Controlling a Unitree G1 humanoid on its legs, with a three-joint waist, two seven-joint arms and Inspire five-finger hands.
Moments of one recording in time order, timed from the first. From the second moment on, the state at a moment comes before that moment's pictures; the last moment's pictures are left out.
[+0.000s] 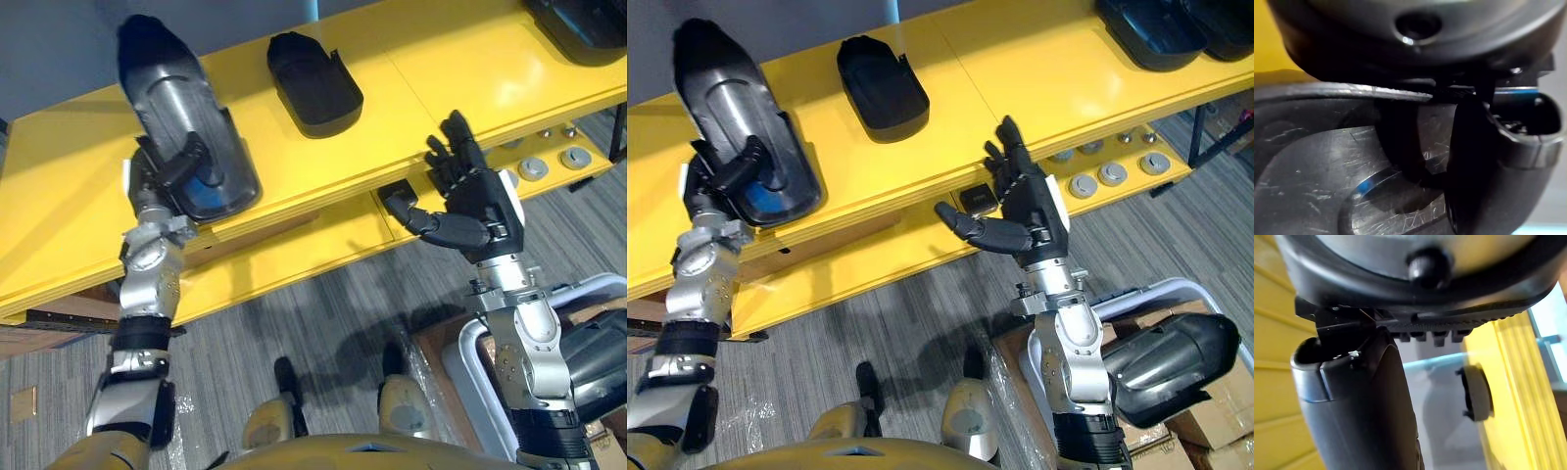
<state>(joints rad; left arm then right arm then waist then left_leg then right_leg) -0.45 0.46 0.17 0.42 -0.52 -0.07 0.19 0.03 -0.32 -0.04 -0.25 0.46 -0.18 0.33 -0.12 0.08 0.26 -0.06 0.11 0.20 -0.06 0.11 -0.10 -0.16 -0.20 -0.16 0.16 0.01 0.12</state>
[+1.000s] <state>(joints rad) -0.95 0.68 0.00 0.70 -0.54 0.06 0.19 -0.19 -0.32 0.32 -0.29 0.46 -0.15 0.21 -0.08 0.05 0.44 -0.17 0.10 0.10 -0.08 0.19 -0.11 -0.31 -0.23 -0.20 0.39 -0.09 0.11</state>
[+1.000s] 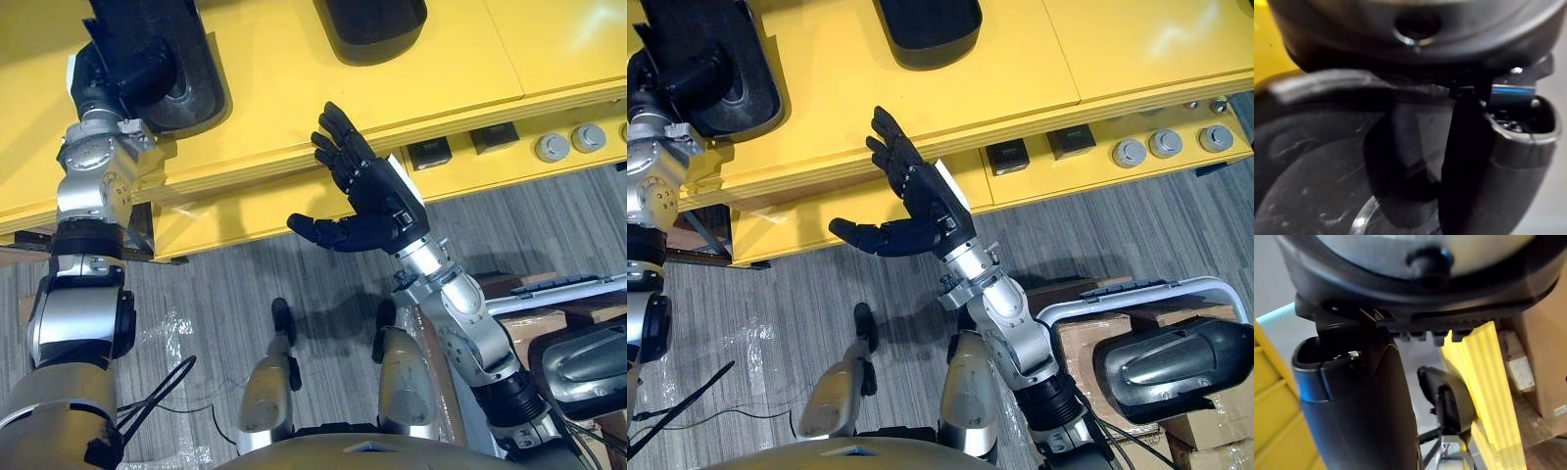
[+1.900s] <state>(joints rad) -0.97 0.68 -0.08 0.75 -0.49 -0.11 0.34 -0.14 -0.32 0.32 -0.29 0.46 -0.17 0.23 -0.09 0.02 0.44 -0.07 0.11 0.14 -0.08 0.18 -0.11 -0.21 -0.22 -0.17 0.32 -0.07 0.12</state>
